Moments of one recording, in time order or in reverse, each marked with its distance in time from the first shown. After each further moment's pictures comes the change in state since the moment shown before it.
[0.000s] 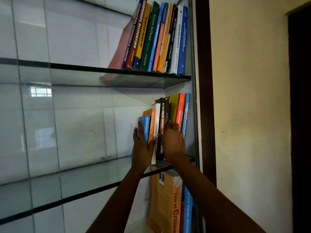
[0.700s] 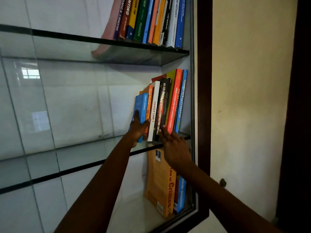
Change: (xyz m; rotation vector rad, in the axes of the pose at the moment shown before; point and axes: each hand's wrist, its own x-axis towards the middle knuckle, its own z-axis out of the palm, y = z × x) left_hand 0.014 -0.022 -0.002 -0.323 -0.235 -0.438; right_hand -0.079 0.051 0.006 -0.321 -0.256 -0.367
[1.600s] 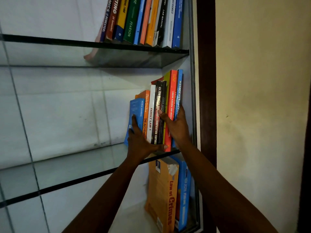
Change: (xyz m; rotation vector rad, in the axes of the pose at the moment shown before) left_hand -0.002 -0.028 0.024 0.339 0.179 0.287; right_hand 0.092 0.035 -0.011 1.412 0.392 0.318
